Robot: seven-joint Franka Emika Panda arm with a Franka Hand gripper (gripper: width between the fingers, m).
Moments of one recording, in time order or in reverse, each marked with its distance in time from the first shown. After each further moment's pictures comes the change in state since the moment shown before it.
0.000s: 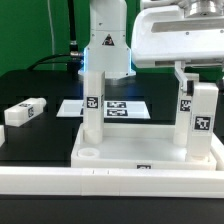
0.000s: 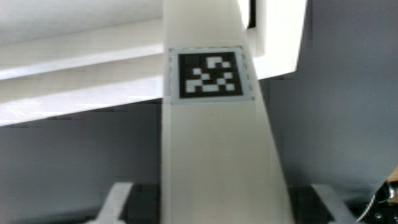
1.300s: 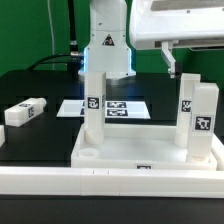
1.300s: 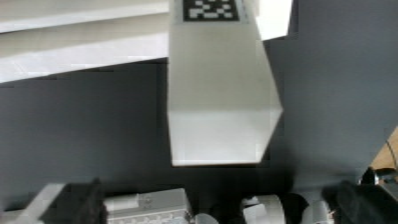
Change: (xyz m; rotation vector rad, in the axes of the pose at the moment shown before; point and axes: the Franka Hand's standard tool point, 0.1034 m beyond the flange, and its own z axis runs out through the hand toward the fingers) arm 0.022 0.001 -0.018 0.015 -0.017 -0.031
